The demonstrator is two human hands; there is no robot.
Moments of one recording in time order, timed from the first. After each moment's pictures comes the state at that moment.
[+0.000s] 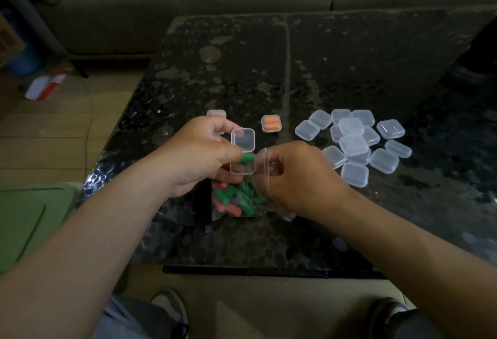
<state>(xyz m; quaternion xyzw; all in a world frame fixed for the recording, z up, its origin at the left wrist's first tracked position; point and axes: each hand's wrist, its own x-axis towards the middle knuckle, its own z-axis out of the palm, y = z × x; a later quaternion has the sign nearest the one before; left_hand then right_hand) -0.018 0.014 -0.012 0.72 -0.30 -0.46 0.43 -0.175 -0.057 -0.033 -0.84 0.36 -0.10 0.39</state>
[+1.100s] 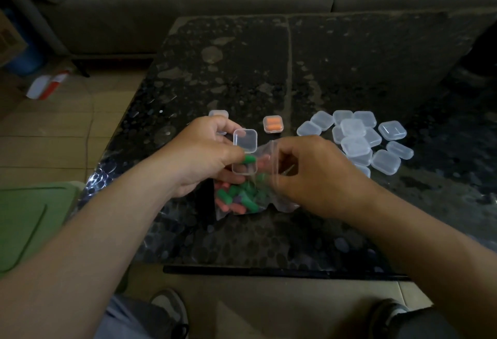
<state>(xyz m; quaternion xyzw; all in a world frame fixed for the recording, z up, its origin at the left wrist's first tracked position) -0.017 0.015 -0.012 0.72 -0.31 -0.45 0.43 -0.187 -0.066 -0.024 -0.88 0.31 -0.11 0.35</state>
